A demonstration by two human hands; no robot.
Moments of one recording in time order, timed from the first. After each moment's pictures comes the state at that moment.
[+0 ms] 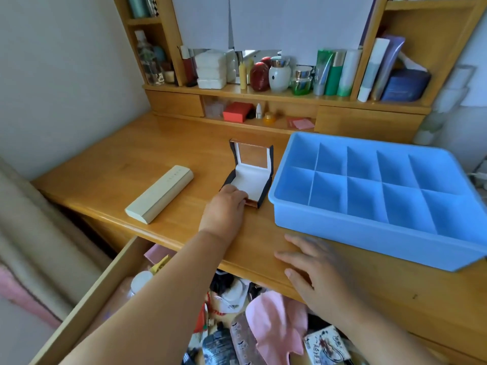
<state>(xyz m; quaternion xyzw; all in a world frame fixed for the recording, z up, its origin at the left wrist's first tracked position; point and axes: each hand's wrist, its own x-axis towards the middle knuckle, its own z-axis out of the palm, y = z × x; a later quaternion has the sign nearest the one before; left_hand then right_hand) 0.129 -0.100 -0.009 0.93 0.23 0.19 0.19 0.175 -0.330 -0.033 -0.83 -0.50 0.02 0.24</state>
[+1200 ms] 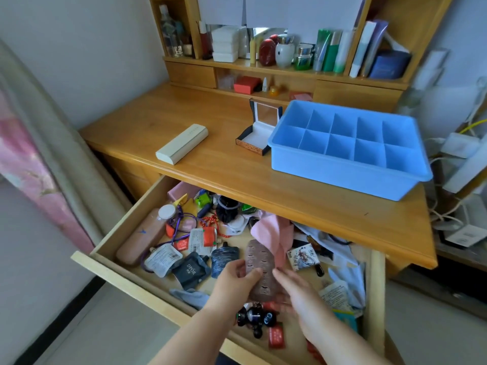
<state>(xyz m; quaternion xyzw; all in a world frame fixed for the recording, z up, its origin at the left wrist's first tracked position) -0.061 -0.298 -0.066 0.58 0.46 0.07 0.66 0.026 -0.410 -0.081 -0.66 -0.05 0.48 0.57</state>
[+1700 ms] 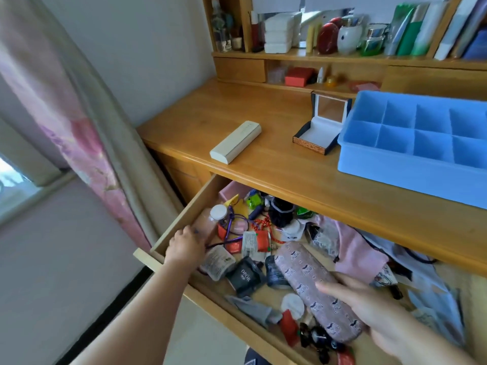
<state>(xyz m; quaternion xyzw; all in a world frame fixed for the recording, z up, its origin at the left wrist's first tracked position) -0.142 -0.078 -0.085 0.79 0.59 -0.02 0.17 0.028 -0.372 -0.036 -0.65 -0.10 0.54 0.52</state>
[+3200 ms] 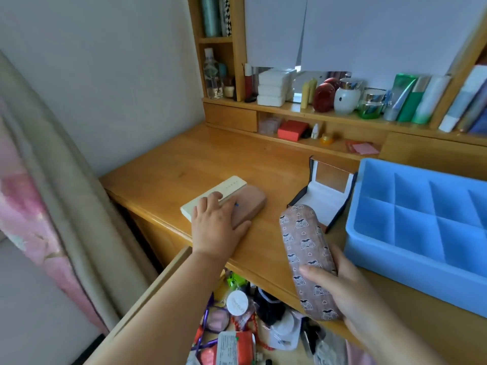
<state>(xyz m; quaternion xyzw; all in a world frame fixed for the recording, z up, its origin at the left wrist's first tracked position) 0.048 -0.008 -0.016 0.89 0.38 0.24 0.00 0.142 -0.234 0.001 -0.64 -0.25 0.39 0.62</state>
